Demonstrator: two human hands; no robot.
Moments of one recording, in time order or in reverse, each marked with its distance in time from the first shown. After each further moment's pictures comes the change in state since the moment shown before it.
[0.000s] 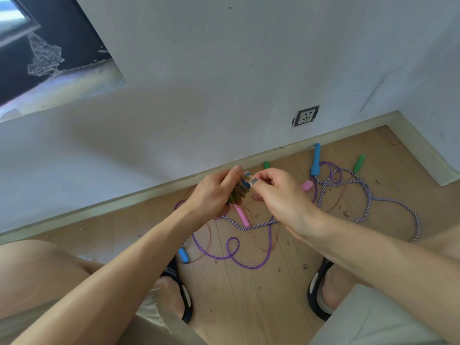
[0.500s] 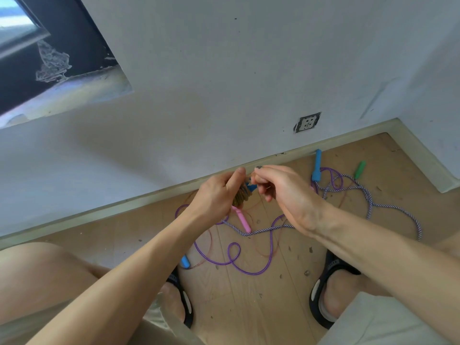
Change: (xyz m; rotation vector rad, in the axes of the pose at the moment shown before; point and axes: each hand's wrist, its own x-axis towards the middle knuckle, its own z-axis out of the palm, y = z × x) left_hand 0.009 0.000 -0.003 0.161 0.064 0.064; right_hand 0.009 -0.020 -0.010 0.141 -0.135 -0.045
